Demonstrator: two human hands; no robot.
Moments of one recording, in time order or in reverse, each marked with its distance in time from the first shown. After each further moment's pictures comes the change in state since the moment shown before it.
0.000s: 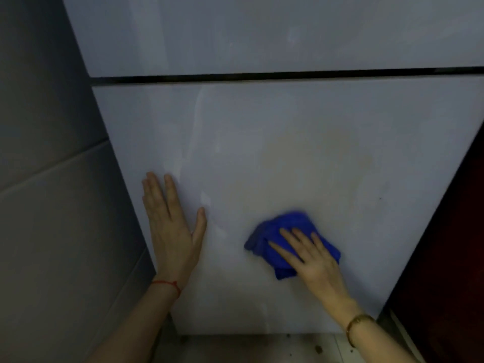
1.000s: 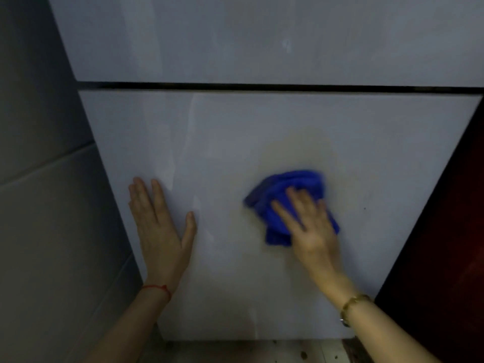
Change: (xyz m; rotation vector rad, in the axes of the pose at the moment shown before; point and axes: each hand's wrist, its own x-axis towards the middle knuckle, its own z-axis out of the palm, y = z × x) left_hand 0.002 0.006 0.004 -0.023 0.018 -0.057; right_hand 0.064 0.032 -0.037 0.044 0.213 0.184
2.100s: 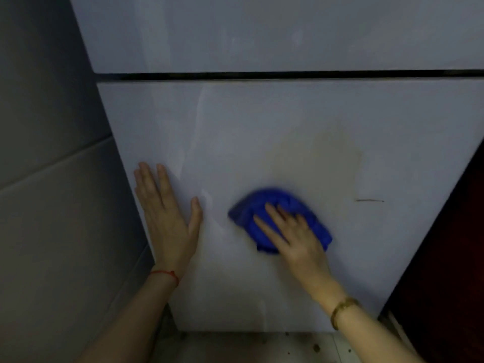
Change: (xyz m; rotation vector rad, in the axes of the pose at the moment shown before) left_hand 0.014 -0.008 -0.011 -0.001 0.025 0.025; right_hand -0.026 -0.042 0.026 0.049 -0.097 -0.148
